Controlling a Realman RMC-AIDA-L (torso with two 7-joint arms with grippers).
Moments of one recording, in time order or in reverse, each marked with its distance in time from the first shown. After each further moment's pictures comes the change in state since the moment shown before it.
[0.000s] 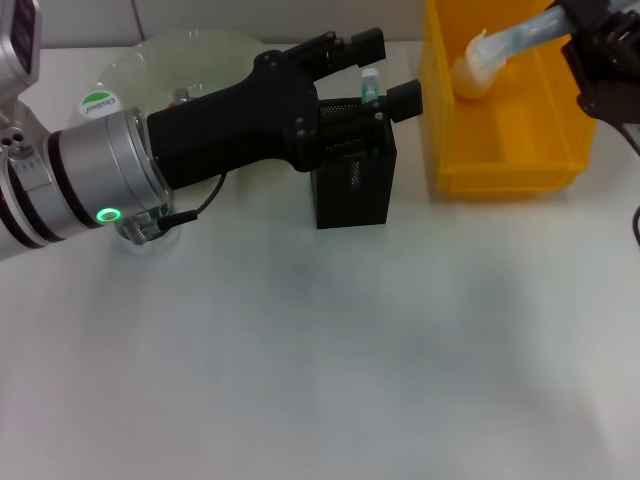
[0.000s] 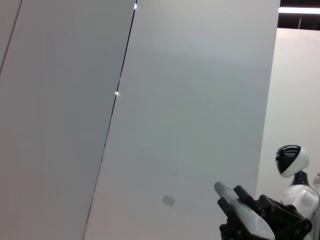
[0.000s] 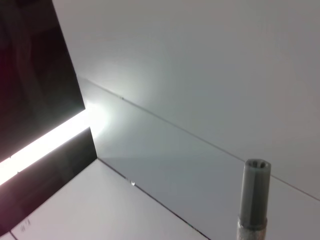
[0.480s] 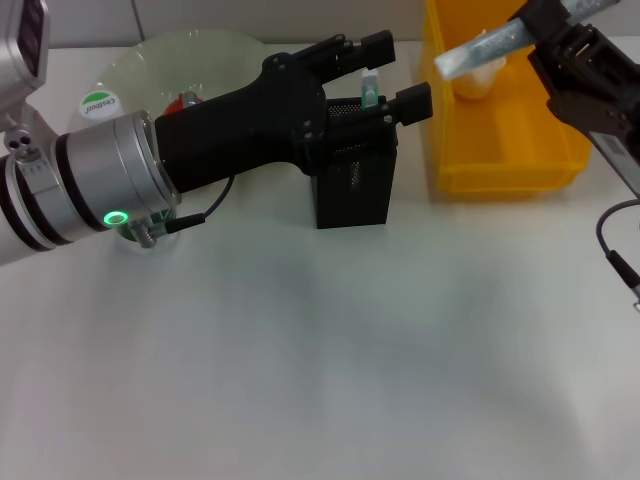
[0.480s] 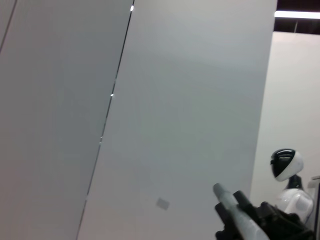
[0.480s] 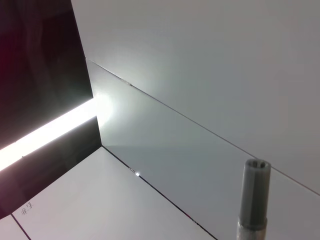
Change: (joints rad) left arm -0.004 -0.008 0.008 -0.009 -0.013 0.016 0.002; right arm 0.033 0.003 -0.029 0.077 -0.001 0.002 -0.149
